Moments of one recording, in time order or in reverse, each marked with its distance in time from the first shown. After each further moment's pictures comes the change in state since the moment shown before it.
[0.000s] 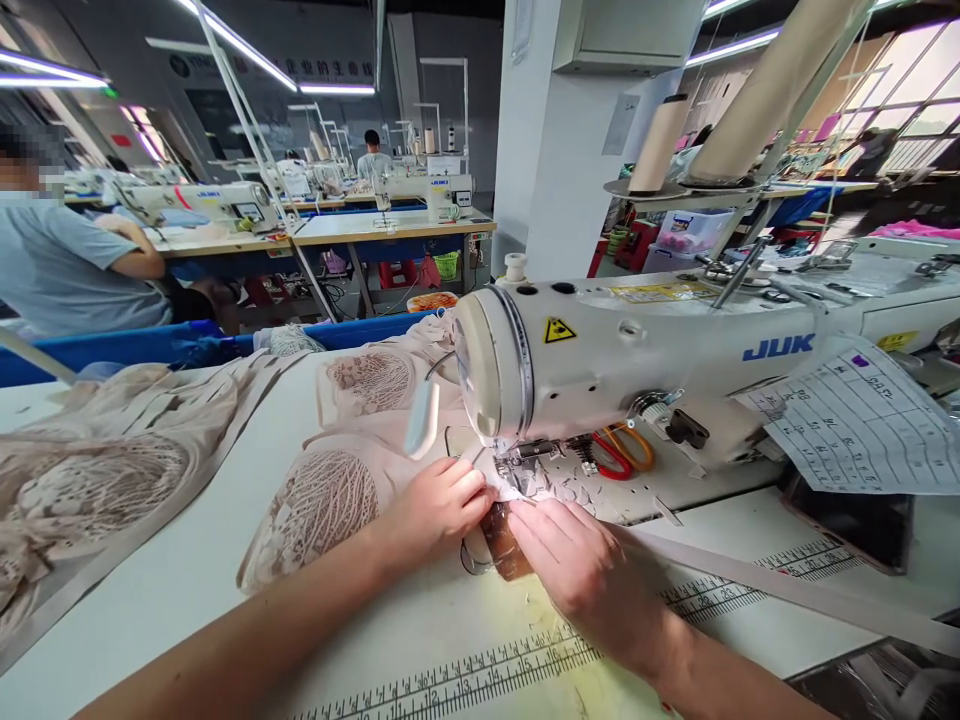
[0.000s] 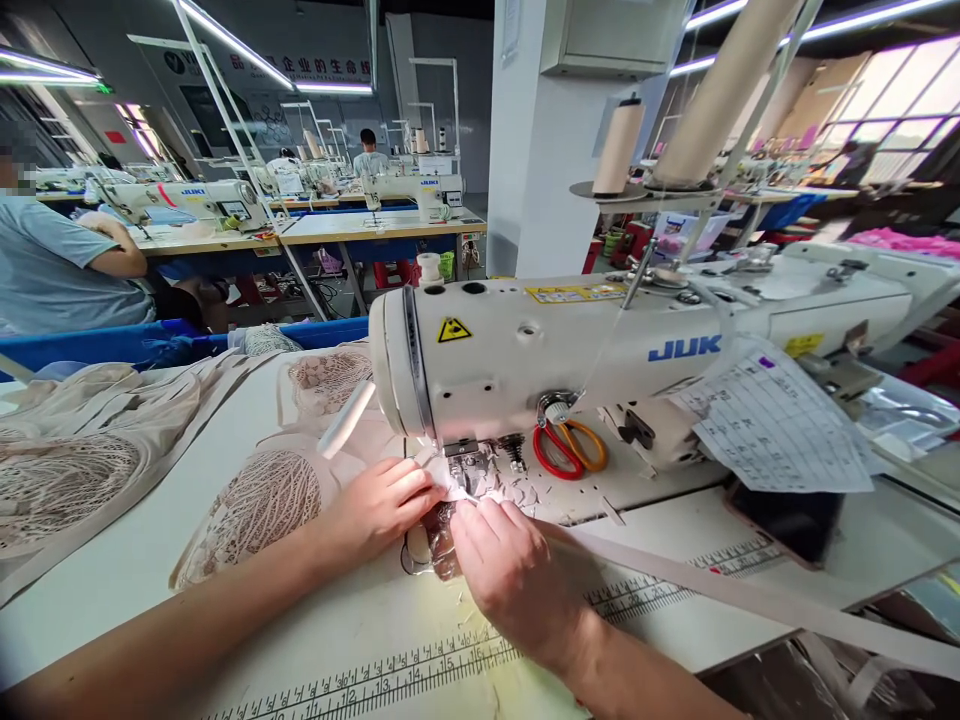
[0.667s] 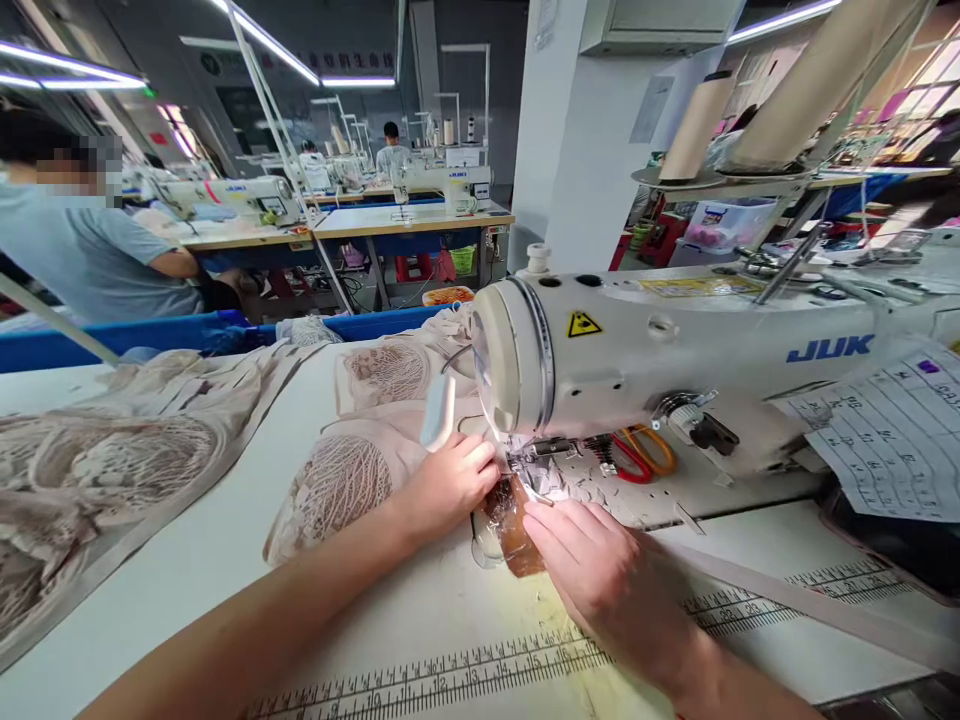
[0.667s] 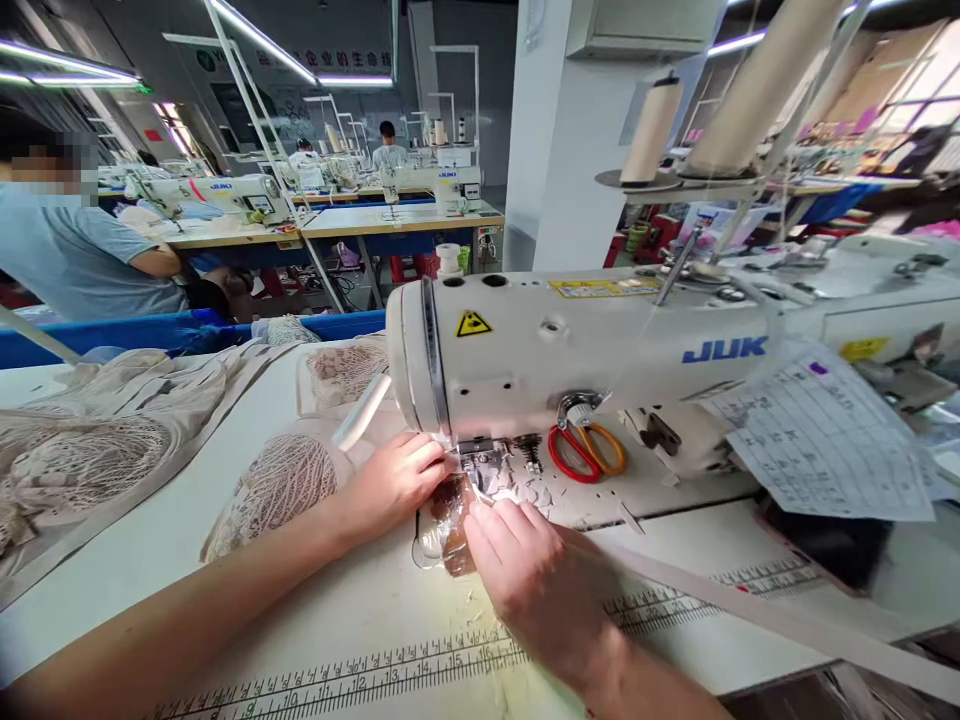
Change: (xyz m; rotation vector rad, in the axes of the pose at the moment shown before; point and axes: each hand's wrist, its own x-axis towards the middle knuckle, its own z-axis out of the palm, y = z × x) left_hand 0.012 -0.013 0.006 -0.006 -0.189 -0.167; right_hand -0.003 0.003 -0.002 0.078 0.002 0.014
